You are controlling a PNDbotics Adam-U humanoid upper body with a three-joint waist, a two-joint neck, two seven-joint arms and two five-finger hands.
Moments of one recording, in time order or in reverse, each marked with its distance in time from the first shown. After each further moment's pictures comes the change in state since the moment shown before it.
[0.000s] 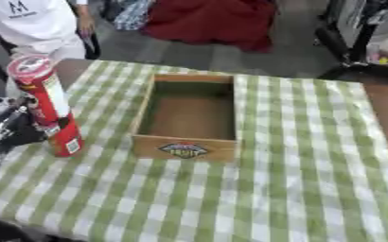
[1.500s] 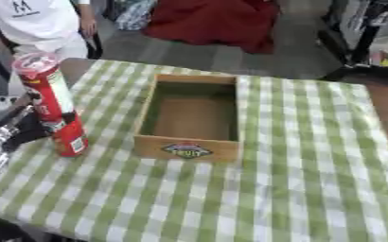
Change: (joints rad) left arm -0.025 -0.015 -0.006 0.021 -0.035 0.029 0.033; right arm 0.000 0.000 0.000 0.000 -0.007 -0.002 0.005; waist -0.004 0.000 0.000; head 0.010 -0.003
